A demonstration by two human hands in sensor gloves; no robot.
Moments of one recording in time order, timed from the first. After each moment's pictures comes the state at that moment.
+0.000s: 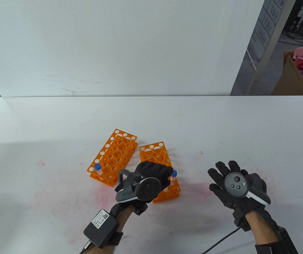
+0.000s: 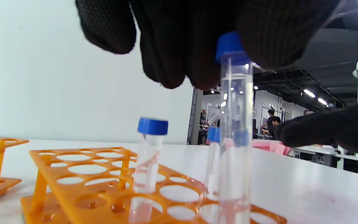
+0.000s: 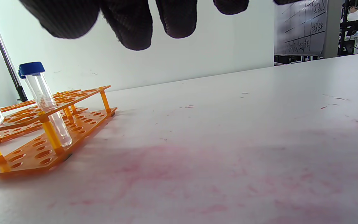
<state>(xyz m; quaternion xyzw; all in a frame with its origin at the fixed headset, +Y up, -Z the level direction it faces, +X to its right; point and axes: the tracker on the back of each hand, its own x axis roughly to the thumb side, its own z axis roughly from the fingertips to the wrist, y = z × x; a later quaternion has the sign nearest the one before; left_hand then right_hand) -0.068 -0.640 -0.331 0.15 -0.31 0.12 0.93 0.241 -0.688 -0.330 0.13 0.02 0.98 0.11</state>
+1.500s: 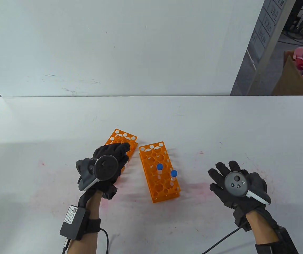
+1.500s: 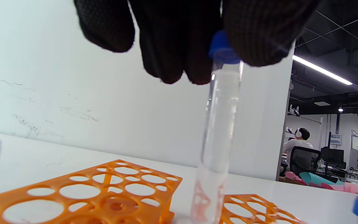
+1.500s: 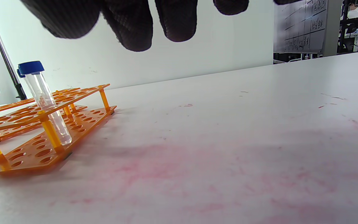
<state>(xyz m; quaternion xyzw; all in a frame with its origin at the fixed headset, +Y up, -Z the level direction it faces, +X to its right) -0.184 -0.624 -0.368 0.18 -0.13 0.13 0.97 0.242 -0.687 -0.330 0.13 0.03 0.98 0.11</state>
